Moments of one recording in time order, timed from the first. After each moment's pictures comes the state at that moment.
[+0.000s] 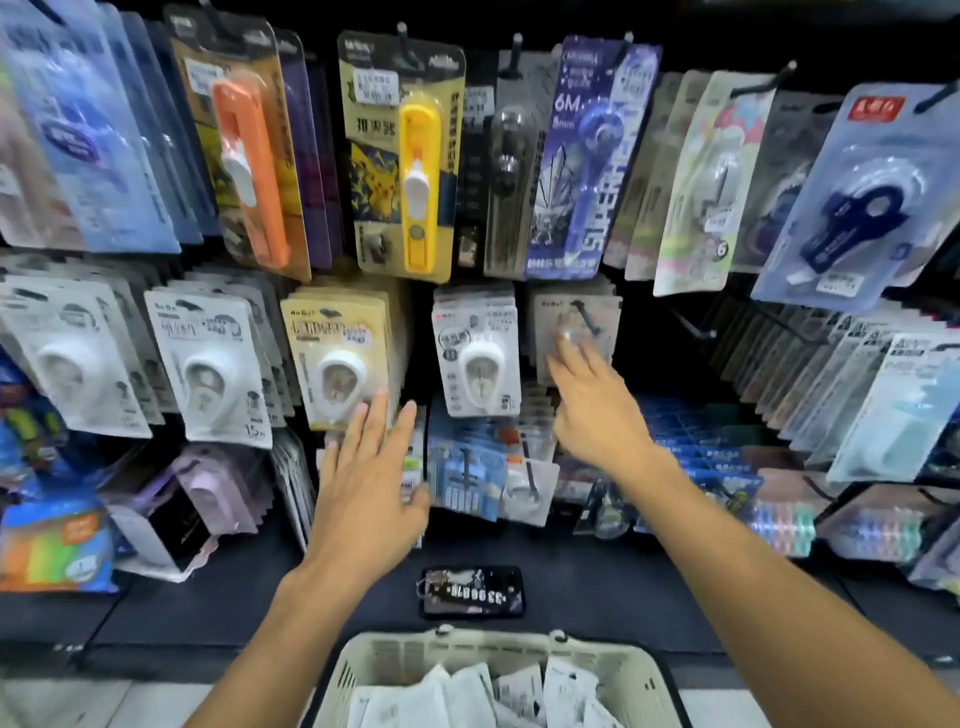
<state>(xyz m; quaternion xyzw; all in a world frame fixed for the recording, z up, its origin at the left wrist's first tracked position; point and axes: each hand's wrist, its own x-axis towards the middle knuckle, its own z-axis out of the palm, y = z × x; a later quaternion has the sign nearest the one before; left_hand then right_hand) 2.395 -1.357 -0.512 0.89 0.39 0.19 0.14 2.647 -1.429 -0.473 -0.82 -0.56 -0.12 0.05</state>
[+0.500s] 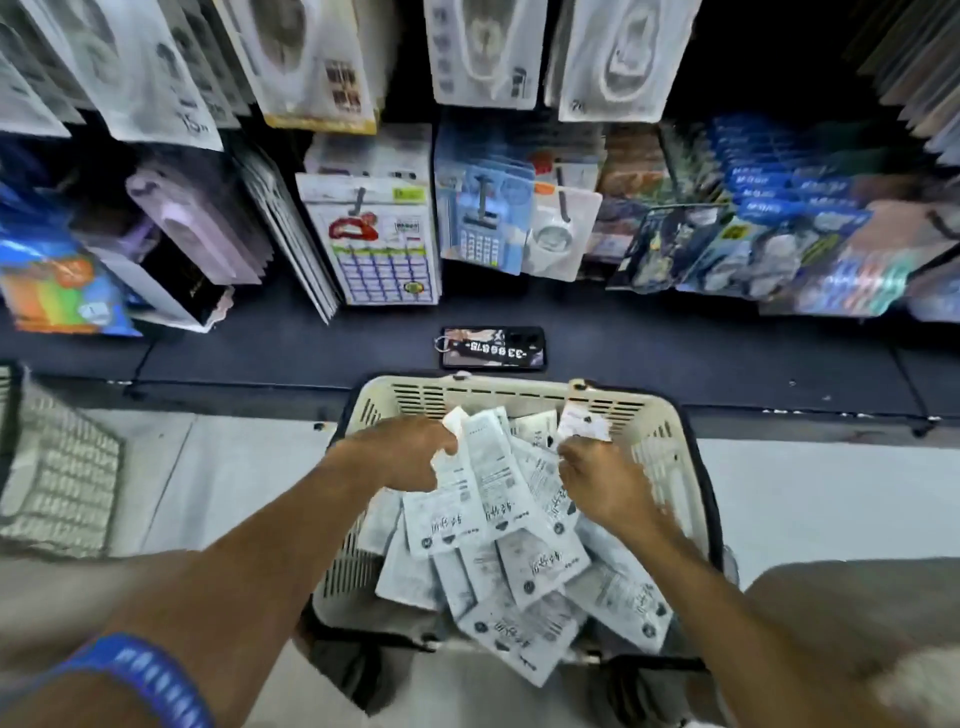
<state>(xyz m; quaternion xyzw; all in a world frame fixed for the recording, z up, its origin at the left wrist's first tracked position) 2.365 -1.409 -0.690 0.89 0.26 -0.33 0.21 2.546 -1.590 -0.735 -0.85 -0.46 0.24 0.06</state>
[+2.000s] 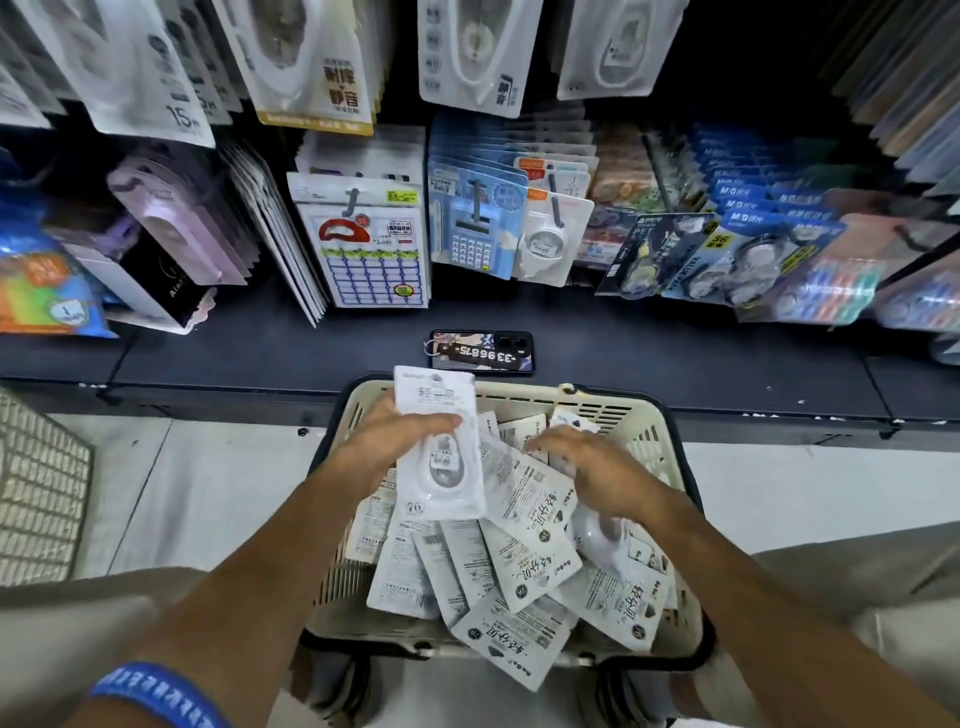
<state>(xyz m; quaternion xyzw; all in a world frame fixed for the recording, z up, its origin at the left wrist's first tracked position) 2.363 -1.411 -0.707 0.52 0.50 0.07 0.69 2.572 -1.587 -0.727 -0.76 -0.56 0.32 0.05</state>
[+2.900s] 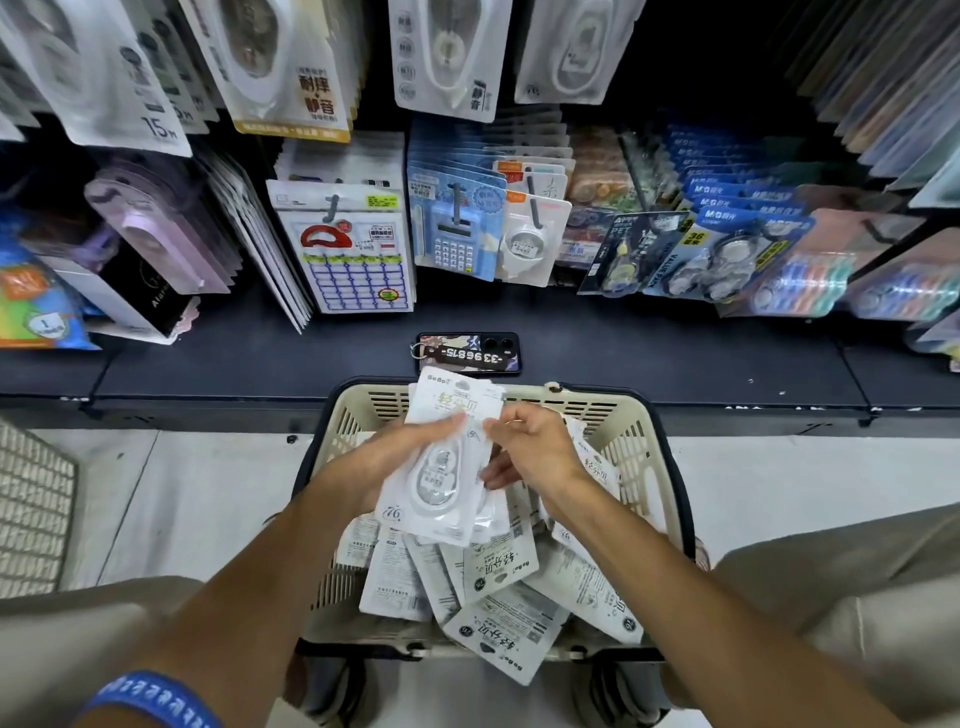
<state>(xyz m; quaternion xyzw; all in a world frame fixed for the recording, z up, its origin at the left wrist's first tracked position) 2.364 -1.425 -0.702 0.46 0.41 -0.07 0.78 2.508 -1.548 -0.698 -0.71 -0.16 0.49 0.48</state>
